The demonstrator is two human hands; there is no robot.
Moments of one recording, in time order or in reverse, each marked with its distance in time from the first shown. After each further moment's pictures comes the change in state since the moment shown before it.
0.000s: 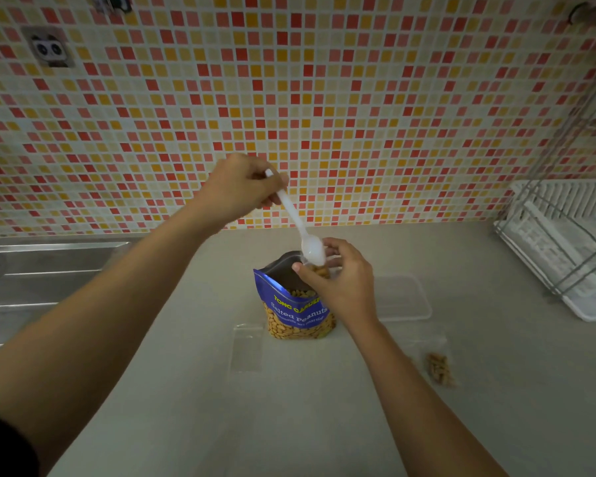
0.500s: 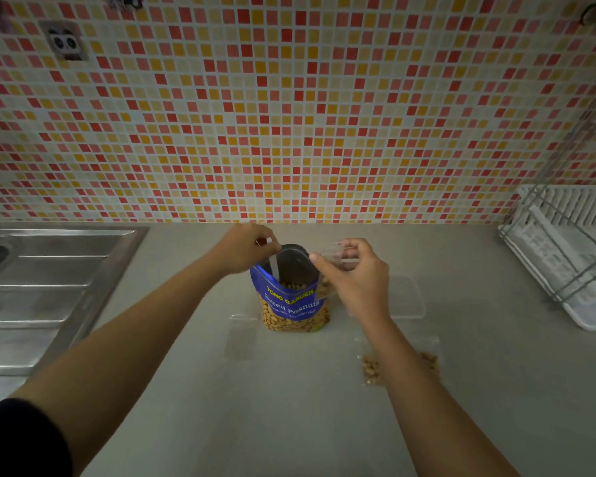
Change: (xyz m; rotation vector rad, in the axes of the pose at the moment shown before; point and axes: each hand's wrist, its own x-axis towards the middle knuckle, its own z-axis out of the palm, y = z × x) left_hand -0.015 -0.078 0.060 0.372 -0.210 -0.024; right_hand 0.002 0.011 -0.030 0.021 0.020 0.128
